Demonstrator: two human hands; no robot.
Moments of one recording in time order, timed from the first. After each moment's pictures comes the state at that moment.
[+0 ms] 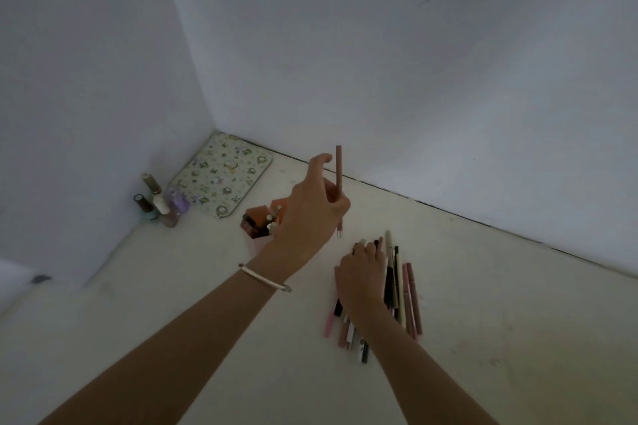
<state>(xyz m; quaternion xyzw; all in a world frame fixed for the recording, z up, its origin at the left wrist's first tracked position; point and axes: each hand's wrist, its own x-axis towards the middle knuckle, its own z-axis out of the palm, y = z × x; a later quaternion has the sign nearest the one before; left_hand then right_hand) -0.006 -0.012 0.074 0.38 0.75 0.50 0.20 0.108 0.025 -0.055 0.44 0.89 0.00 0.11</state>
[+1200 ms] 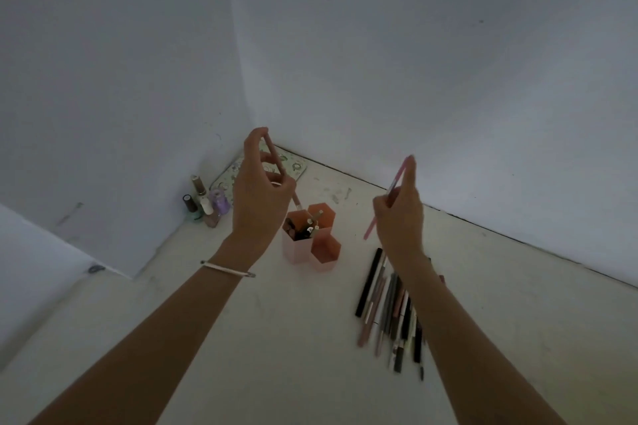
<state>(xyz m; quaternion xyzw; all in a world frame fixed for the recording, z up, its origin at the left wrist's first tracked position) -0.107 -0.076 0.071 0.30 0.76 0.57 0.01 0.050 0.057 0.039 0.45 0.75 -0.36 -0.33</state>
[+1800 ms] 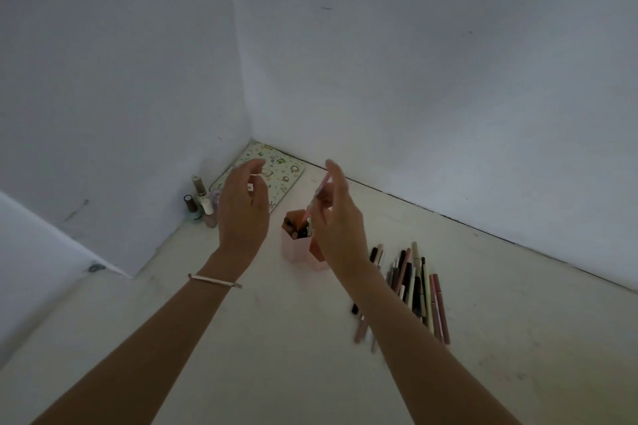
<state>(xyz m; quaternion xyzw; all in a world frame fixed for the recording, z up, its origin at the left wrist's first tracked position) -0.109 -0.108 0.056 0.30 0.78 0.55 -0.04 0.012 -0.017 0.050 0.25 0.84 -0.32 -0.37</state>
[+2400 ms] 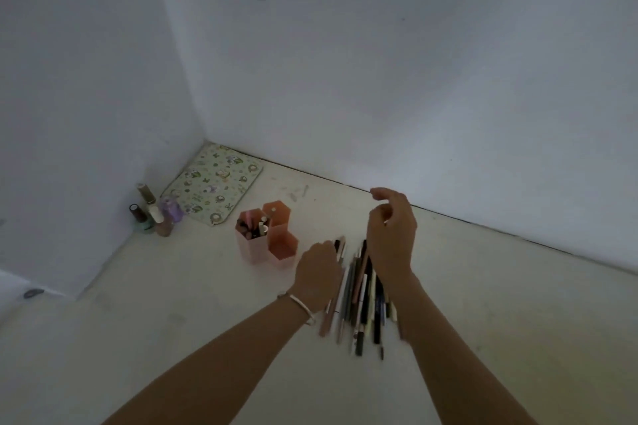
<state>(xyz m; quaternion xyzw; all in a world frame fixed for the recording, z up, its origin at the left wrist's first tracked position) 0.042 -0.030 -0.016 0.49 0.84 0.13 0.20 0.119 0.048 0.048 0.46 0.72 -0.29 -0.44</state>
